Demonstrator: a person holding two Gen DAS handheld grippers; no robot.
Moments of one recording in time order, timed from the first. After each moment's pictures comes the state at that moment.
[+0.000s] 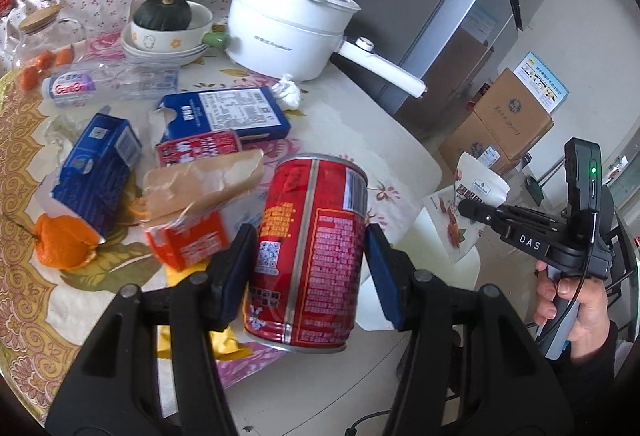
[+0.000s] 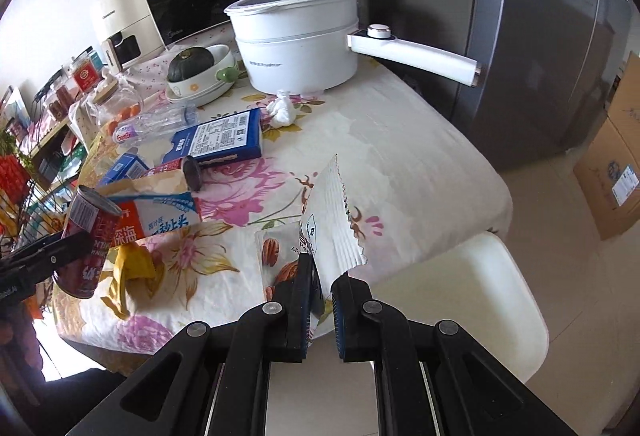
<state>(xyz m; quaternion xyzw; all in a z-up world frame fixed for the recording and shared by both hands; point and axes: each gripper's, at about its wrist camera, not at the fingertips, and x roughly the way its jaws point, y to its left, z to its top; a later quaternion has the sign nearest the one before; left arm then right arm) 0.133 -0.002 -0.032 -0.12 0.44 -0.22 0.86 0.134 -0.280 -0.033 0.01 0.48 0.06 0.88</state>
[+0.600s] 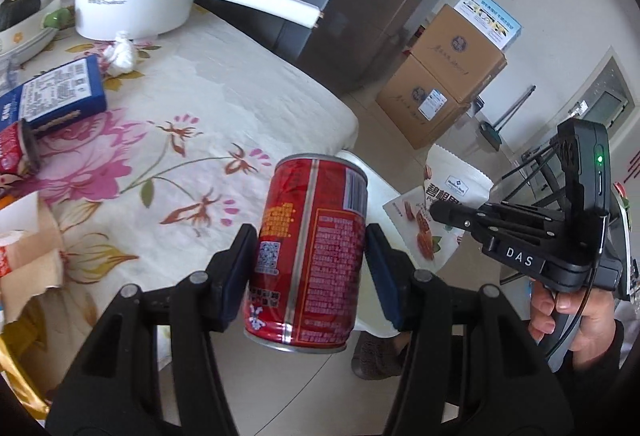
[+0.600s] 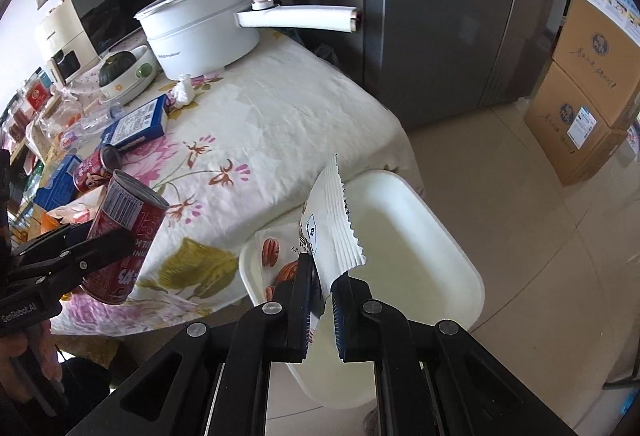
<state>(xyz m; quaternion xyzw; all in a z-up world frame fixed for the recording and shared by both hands) 0.138 -0.167 -0.069 -0.08 0.47 -0.34 0.81 0.097 -0.388 -0.058 0.03 0.51 -0.02 0.86</state>
